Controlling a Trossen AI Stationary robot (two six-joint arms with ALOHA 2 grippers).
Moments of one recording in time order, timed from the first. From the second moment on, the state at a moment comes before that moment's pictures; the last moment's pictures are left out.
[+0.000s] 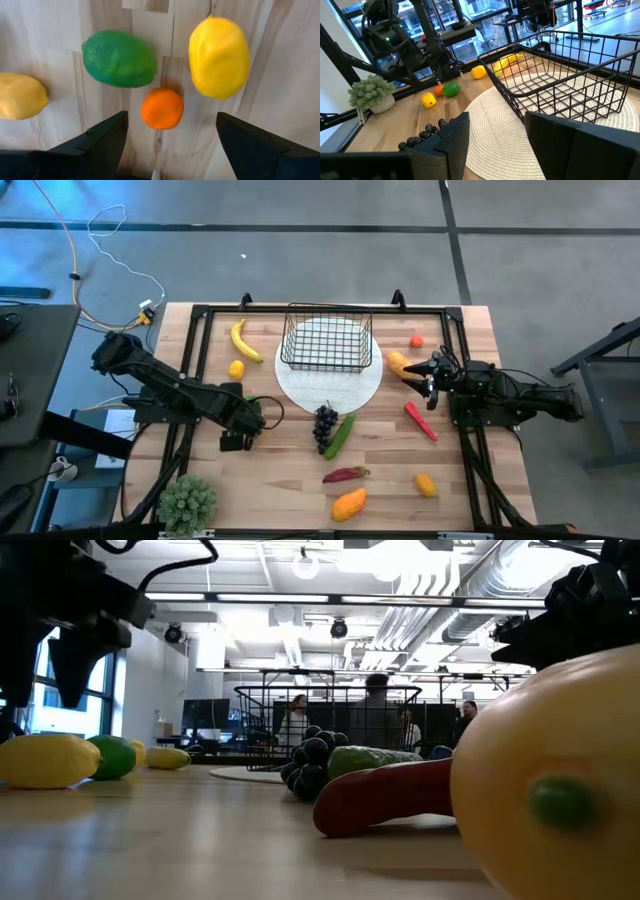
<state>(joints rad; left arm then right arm) -0.27 1.41 0.91 -1.16 -0.10 -0.49 -0.12 0.01 0.07 -0.14 0.09 0.31</state>
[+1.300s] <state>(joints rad) -0.19 1.32 0.61 -0.88 -0.04 -0.45 -0.12 0.01 0.07 -0.14 0.09 0.31</state>
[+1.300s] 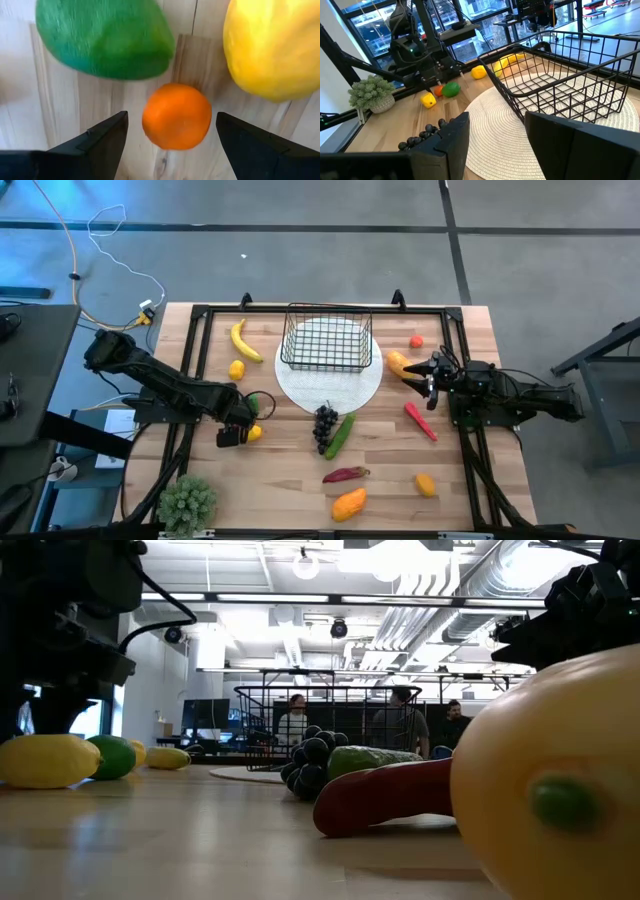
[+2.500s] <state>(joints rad) -0.12 1.33 0.63 -0.90 0.08 -0.48 -0.12 0.01 0.07 -0.14 0.09 0.31</state>
